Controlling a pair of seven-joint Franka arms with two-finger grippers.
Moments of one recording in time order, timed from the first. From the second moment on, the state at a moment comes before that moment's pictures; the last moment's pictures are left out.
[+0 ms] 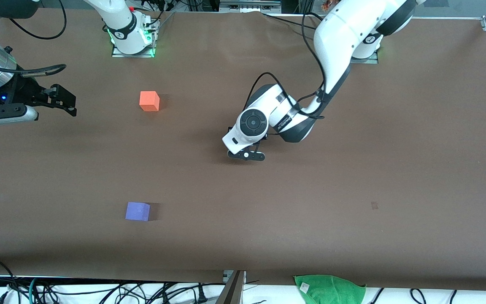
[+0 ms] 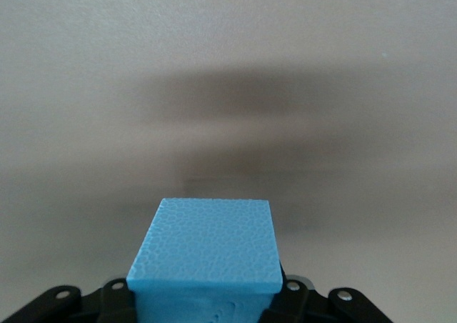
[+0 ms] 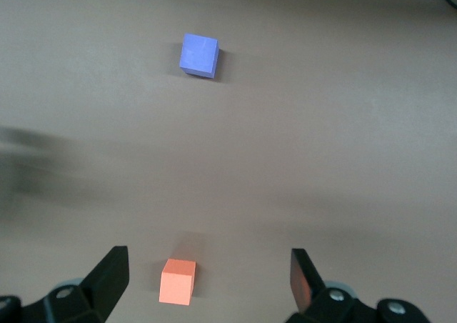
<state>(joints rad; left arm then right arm) -0.50 0.91 -0.33 -1.26 0.00 1.97 -0.66 0.17 0.06 -0.05 -1.57 -0.01 1.67 -0.01</state>
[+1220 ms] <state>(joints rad) -0.34 0.55 -0.30 -1.17 0.00 1.49 -0.72 0.30 0.24 -0.04 -1.57 -0.01 1.67 -0.02</state>
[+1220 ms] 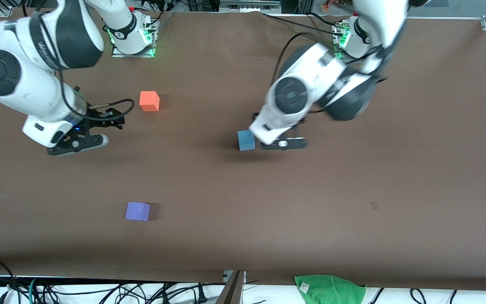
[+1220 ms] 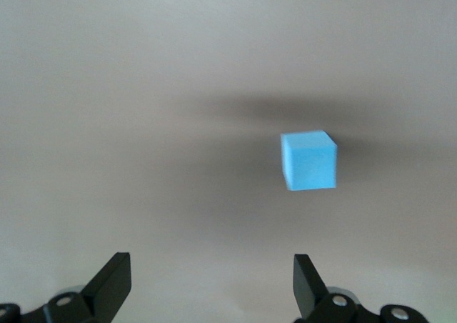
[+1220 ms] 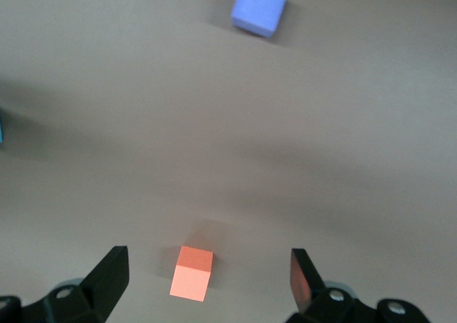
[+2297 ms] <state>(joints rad) 0.02 0.10 -0.07 -1.62 -0.01 1.78 0.00 0.82 0.70 -0.02 -1.46 0.14 2.28 0.59</state>
